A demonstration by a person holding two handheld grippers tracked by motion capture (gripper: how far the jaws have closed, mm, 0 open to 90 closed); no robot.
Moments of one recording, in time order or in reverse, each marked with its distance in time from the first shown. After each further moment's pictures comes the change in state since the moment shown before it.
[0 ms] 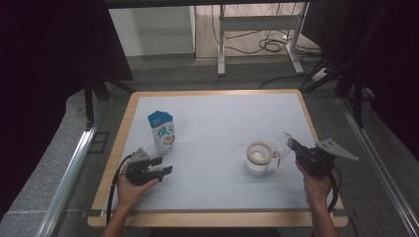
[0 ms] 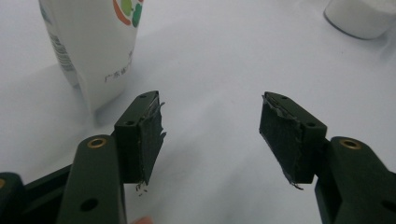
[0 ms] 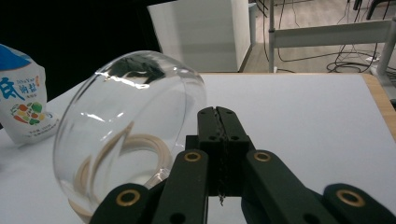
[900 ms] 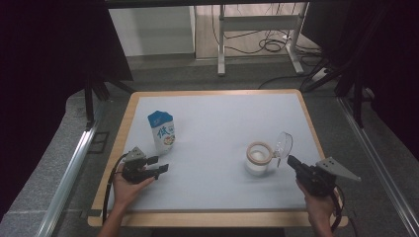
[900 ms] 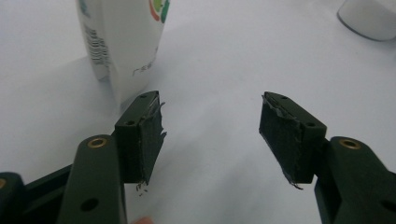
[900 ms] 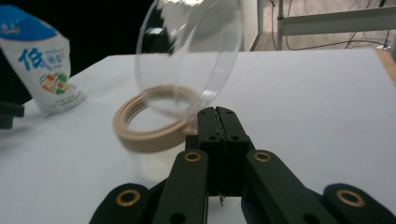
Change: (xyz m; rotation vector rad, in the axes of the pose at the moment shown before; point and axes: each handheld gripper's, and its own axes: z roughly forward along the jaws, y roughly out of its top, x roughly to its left) left arm 0.012 0.000 -0.005 -0.004 0.016 -0.013; right arm 0.014 -0.026 -0.031 0.031 0.018 0.004
